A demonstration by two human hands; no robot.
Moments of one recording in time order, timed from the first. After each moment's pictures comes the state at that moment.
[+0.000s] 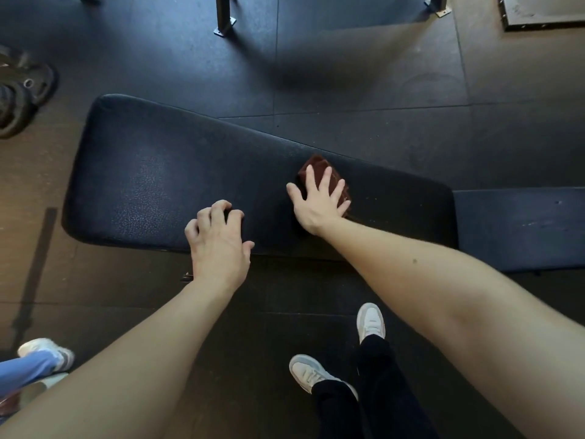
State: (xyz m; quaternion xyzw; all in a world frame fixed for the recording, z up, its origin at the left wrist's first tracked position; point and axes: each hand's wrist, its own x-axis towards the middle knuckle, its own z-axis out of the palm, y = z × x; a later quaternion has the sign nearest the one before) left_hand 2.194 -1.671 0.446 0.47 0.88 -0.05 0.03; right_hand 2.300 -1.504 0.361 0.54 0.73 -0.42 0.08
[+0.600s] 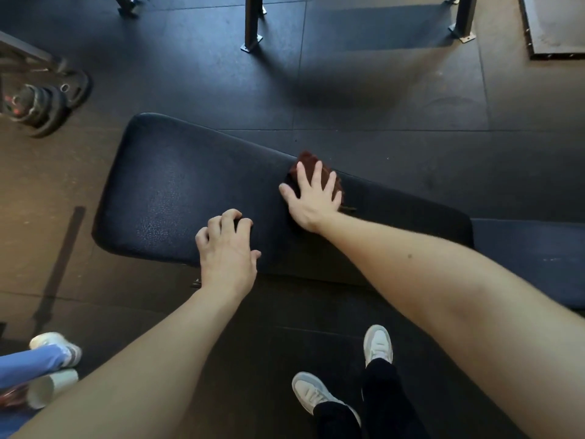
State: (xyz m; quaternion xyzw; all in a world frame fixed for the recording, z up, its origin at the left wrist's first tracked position) left_hand 2.176 -1.662 0.457 0.45 0.89 -0.07 0.03; right_hand 2.246 -1.478 0.383 0.47 0.78 -0.40 0.07
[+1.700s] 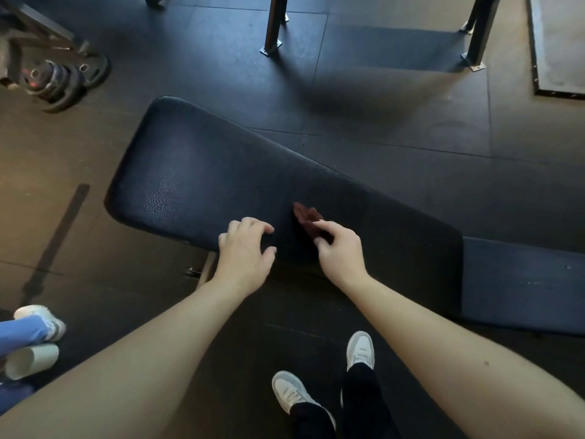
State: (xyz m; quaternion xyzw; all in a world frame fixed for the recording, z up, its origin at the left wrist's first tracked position) left_hand 2.203 -1.673 0.457 0.42 0.88 0.13 0.17; right_hand 2.351 -1.545 0.411 0.46 0.72 -0.51 -0.12
